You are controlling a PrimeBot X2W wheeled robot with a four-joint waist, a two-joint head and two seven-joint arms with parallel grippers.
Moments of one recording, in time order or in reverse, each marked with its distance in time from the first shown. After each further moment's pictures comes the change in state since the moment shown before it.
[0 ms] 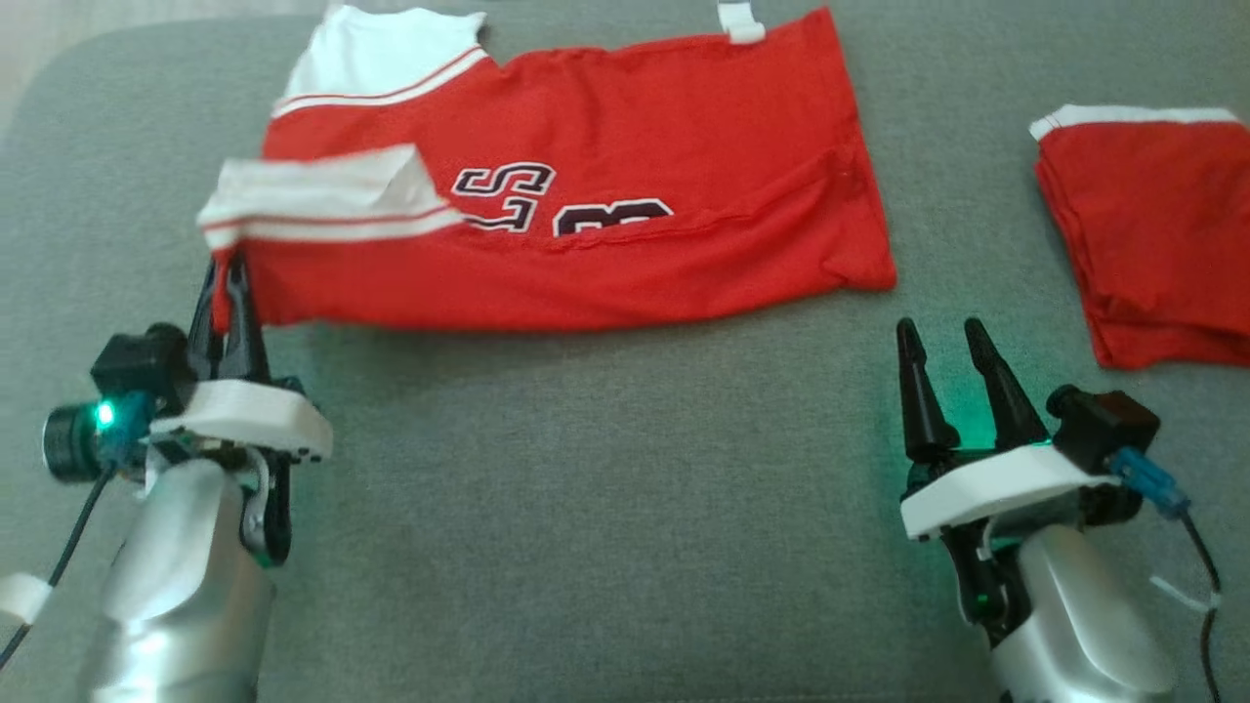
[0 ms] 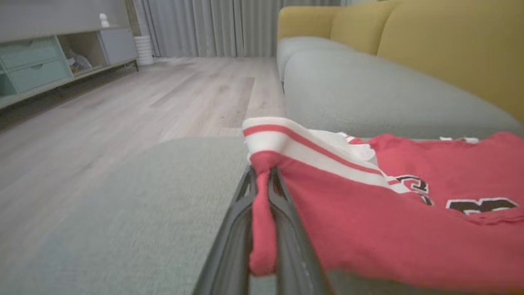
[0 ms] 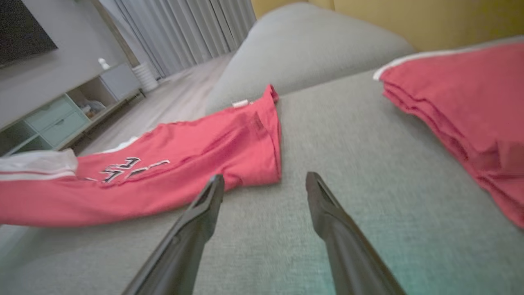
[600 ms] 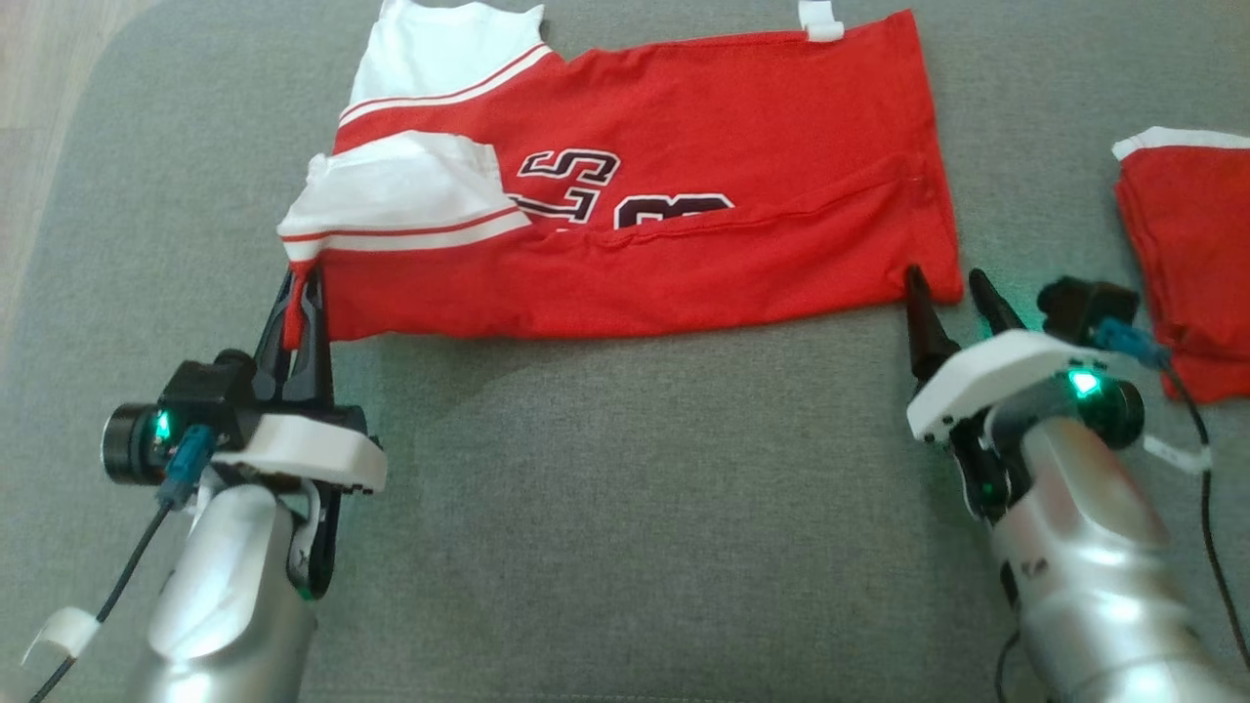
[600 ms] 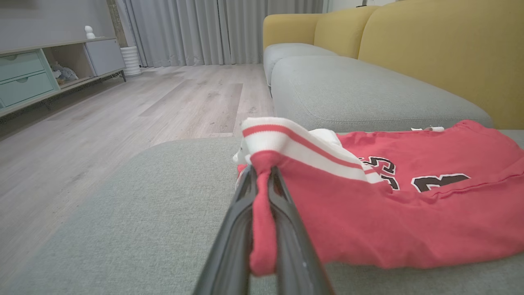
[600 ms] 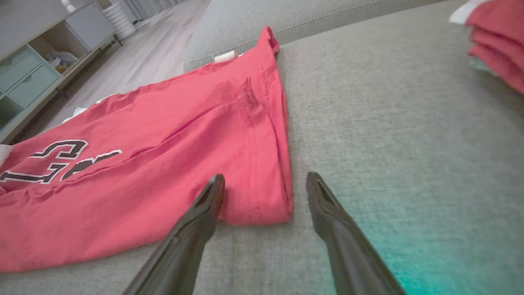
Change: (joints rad) left arm 0.093 -0.033 -0.037 -0.163 0.078 -0.046 0.000; right arm -0.331 -0.001 -0.076 0.450 -0.031 0.000 0.107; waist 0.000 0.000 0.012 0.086
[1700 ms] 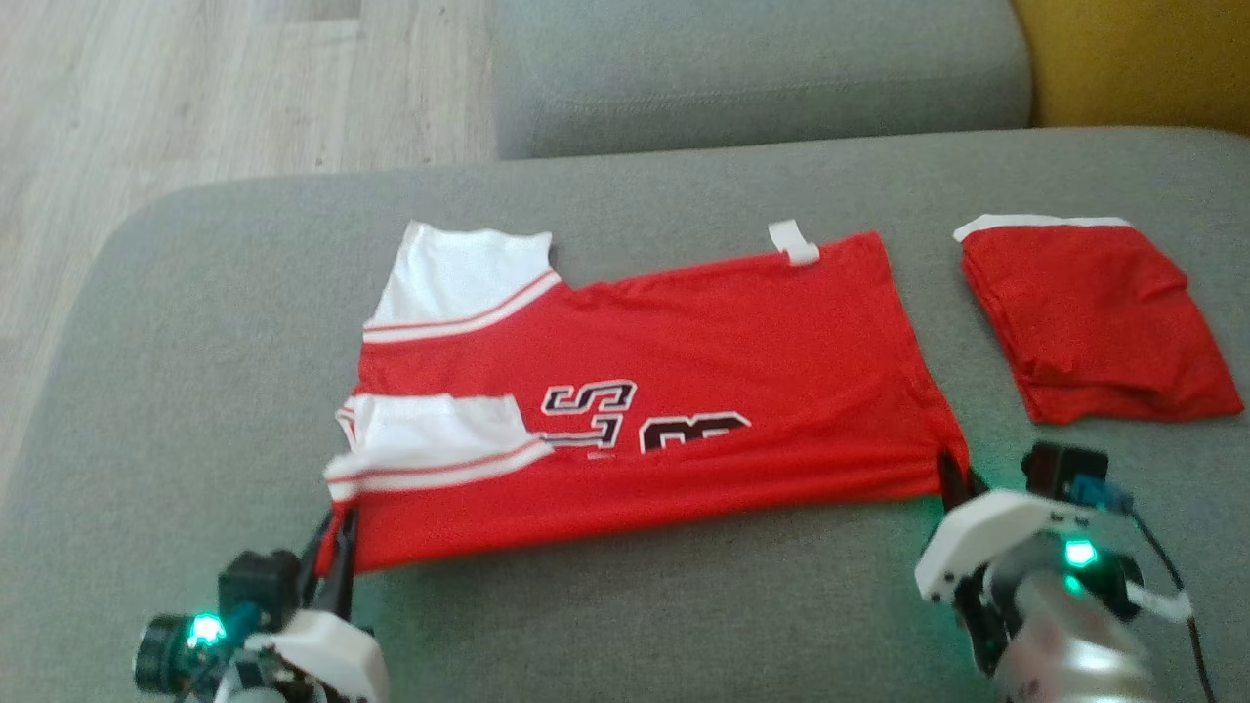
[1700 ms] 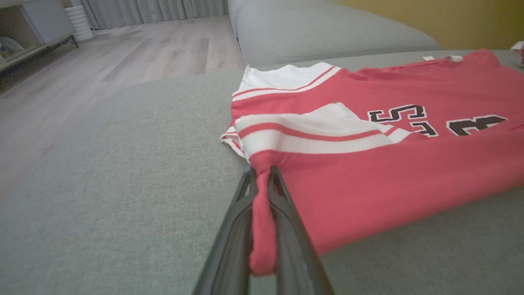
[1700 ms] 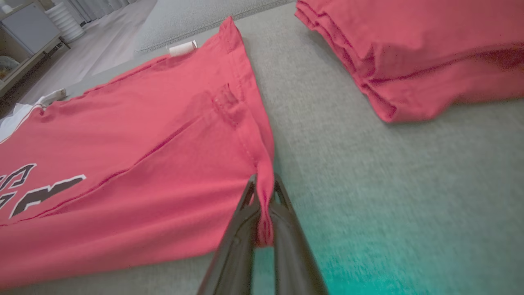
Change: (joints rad) left arm 0.263 0.040 -0.044 0.072 0.006 -0.024 0.071; right arm 0.057 0.008 -0.096 0.347 -0.136 0.000 -0.127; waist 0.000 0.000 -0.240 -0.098
